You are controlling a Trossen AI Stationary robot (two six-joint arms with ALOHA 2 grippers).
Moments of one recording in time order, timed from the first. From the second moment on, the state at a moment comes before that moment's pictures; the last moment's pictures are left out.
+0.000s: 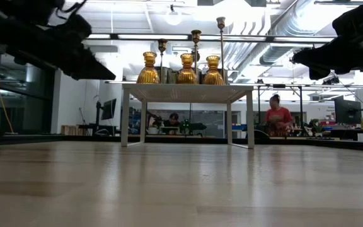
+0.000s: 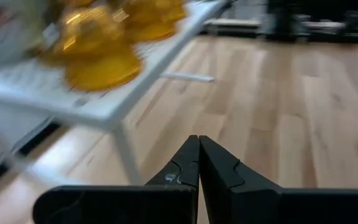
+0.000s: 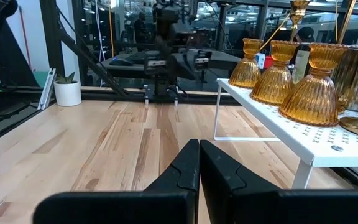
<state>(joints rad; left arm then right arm) 0.04 0.78 0.27 0.25 -0.35 -0.05 -0.12 0.03 0.01 0.03 -0.05 -0.06</state>
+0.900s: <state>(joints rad) 0.04 0.39 0.02 0.34 -0.10 0.11 -0.12 0.03 0.01 0.03 -0.05 -0.06</state>
